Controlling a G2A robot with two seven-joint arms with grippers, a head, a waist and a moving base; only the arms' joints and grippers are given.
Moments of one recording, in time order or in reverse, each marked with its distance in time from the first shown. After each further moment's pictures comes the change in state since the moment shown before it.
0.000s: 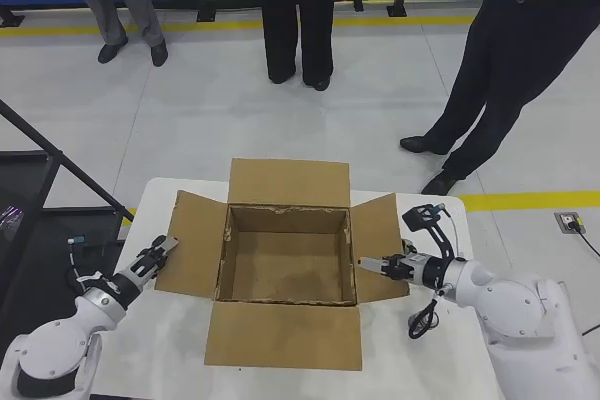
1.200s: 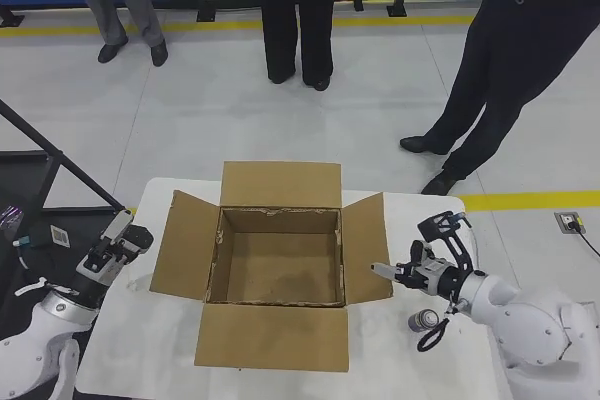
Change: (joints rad) left arm 0.054 0.001 -0.092 -0.070 -0.333 -0.192 0.088; right arm -0.148 0.041 0.074 -0.195 -0.133 -0.012 -0.063
